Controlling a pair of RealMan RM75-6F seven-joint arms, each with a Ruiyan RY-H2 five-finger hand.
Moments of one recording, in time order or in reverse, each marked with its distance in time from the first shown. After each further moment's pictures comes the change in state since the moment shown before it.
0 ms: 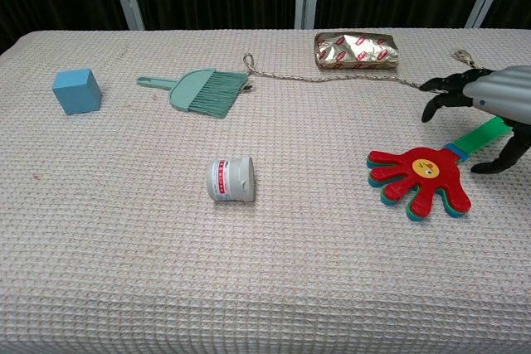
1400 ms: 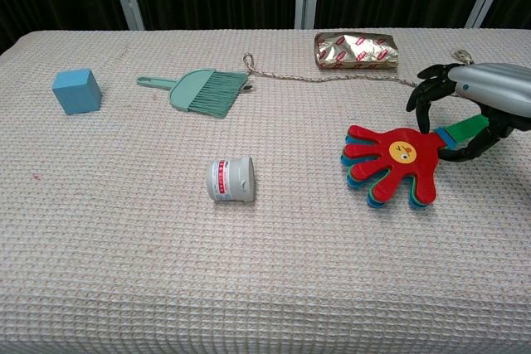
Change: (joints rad) left arm 0.008 -0.016 0.011 0.059 0.038 0.012 -0.106; right arm 0.010 -0.076 -0.019 0.064 -0.056 0.136 0.338
